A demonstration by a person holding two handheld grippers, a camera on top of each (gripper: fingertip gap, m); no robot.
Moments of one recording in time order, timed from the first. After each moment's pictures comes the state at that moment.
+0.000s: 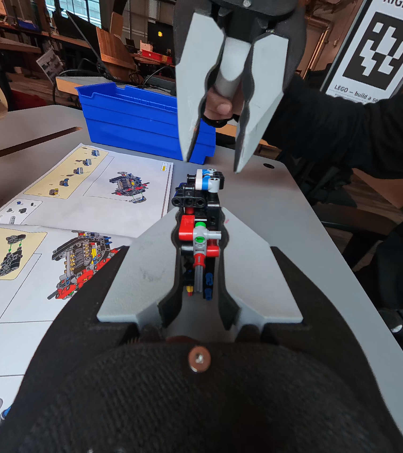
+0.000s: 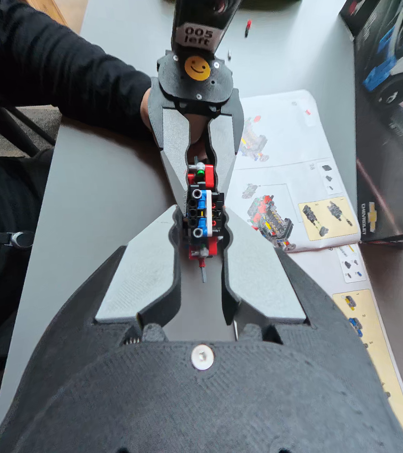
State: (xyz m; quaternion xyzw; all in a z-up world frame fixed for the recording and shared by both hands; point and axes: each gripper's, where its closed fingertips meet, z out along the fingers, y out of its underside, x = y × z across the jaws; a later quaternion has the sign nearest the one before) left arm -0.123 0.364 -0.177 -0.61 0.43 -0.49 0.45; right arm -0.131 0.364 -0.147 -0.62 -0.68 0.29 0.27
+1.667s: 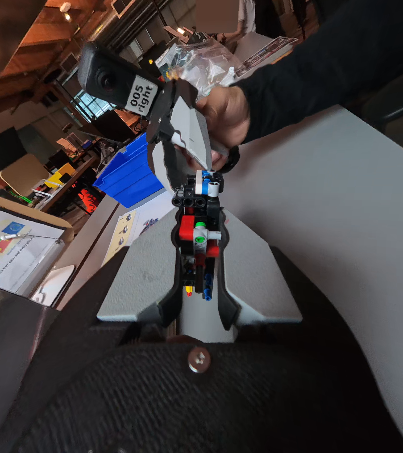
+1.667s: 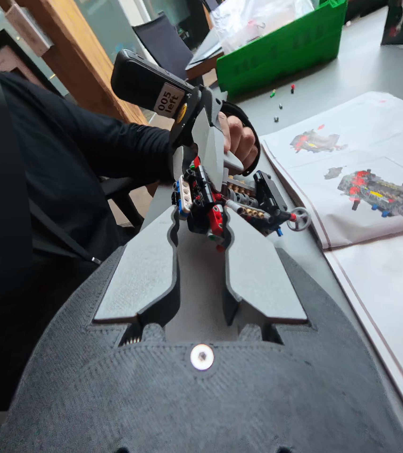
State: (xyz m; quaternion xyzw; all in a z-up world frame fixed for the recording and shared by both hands) left arm -0.090 0.308 -0.175 -0.45 0.61 -0.25 0.60; right arm -0.085 0.310 -0.166 -0.59 -0.52 0.56 0.25
